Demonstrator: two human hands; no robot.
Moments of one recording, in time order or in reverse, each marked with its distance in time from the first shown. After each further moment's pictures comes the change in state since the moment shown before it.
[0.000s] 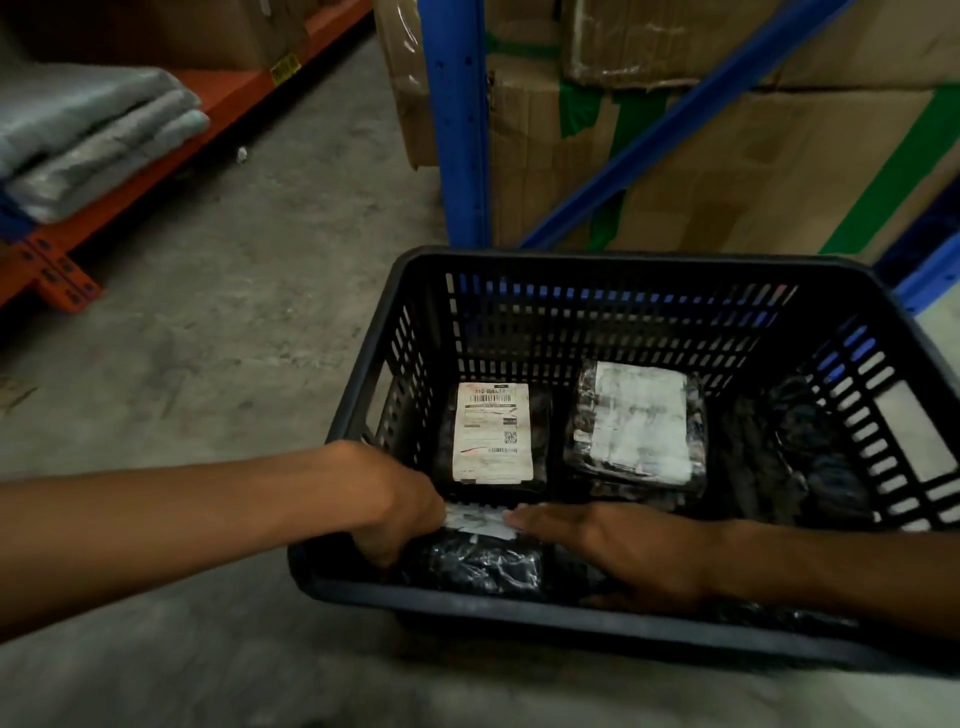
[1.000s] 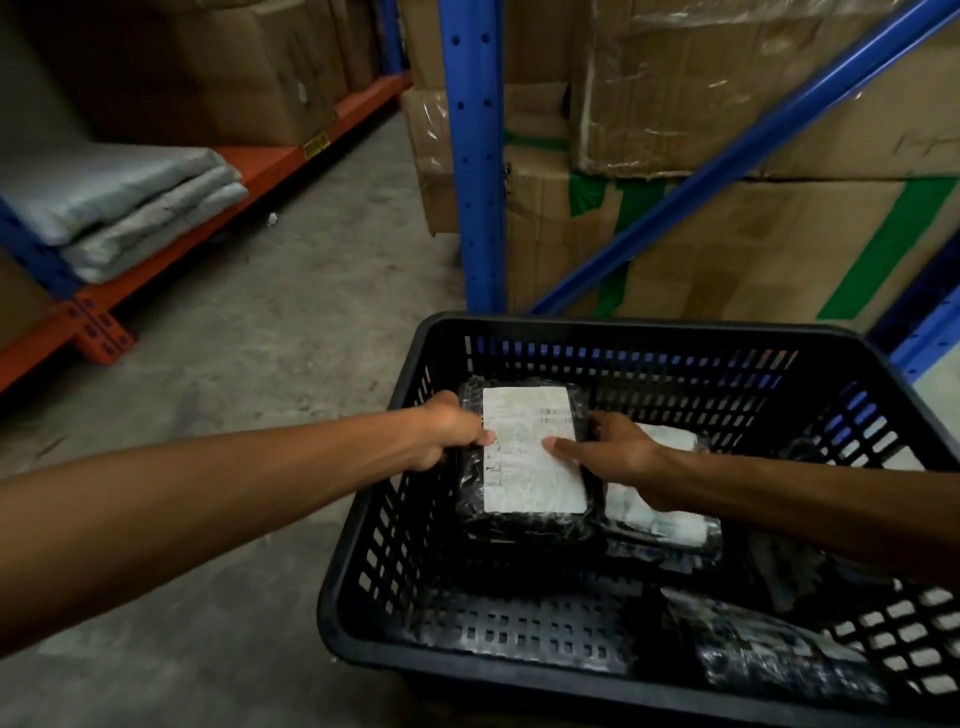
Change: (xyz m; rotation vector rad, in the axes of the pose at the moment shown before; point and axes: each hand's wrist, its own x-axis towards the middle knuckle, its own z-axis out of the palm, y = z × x) left_hand 0.045 -0.038 -0.063 -1.521 0.569 -0.161; right_hand 0.061 0.046 -0.073 0.960 0.576 0.840
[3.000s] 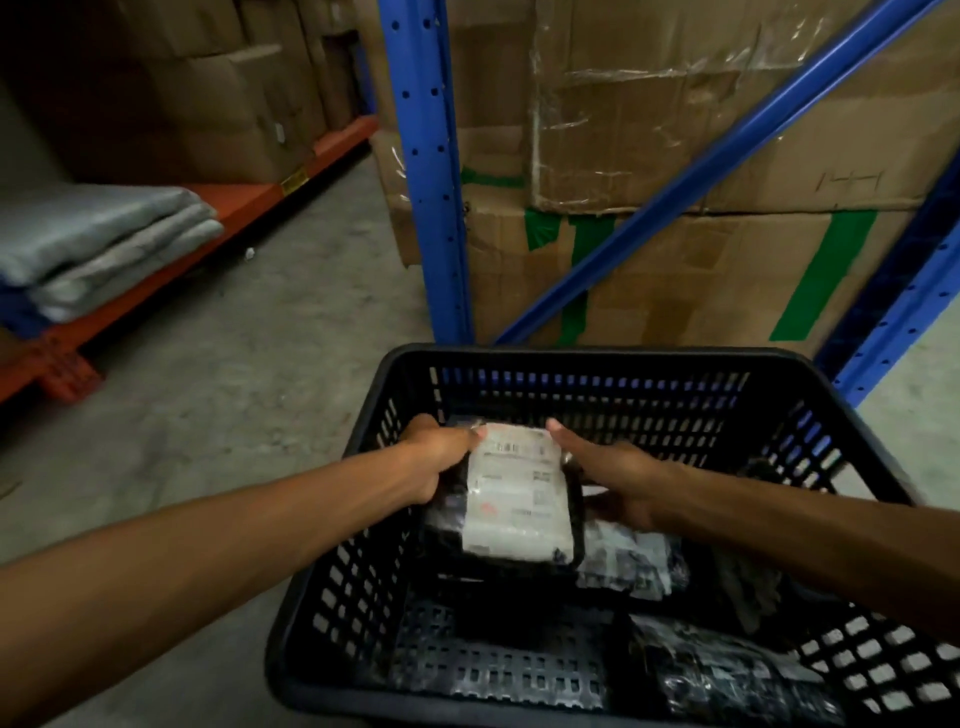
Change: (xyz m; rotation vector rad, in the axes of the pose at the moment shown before) left_hand -0.006 0.019 0.028 -0.310 0.134 -0.011; right_hand -0.008 0.004 -0.030 0.398 -0.007 0.204
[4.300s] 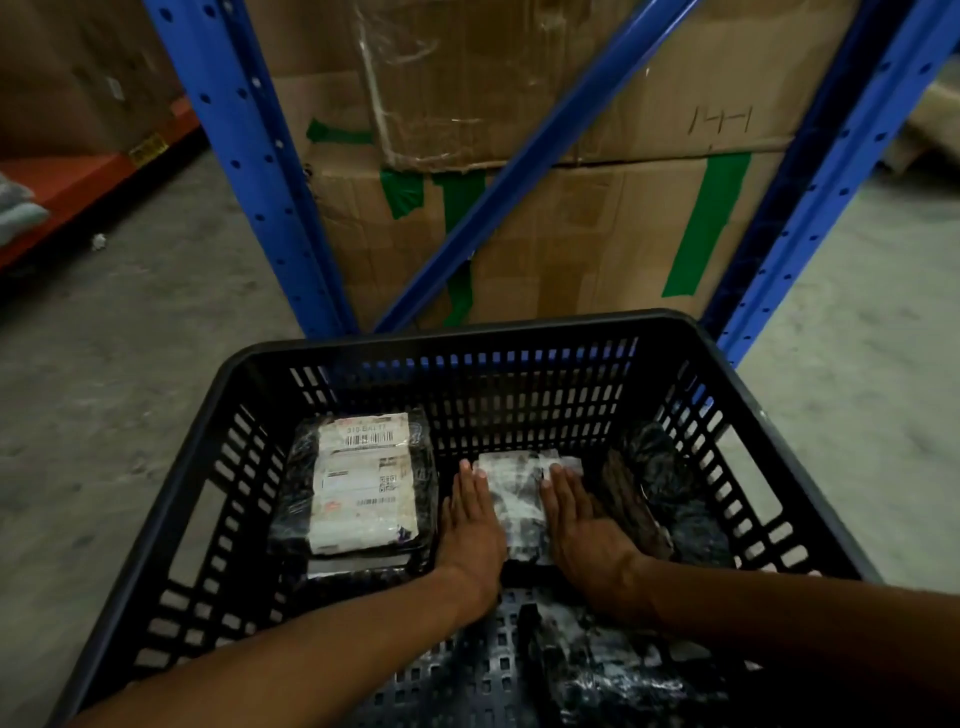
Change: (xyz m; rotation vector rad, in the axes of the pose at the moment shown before) left_hand 0.015 -0.093 0.165 1.514 -0.177 0.492; right_hand 0.052 0.134 -0.073 -1.764 0.140 -0.384
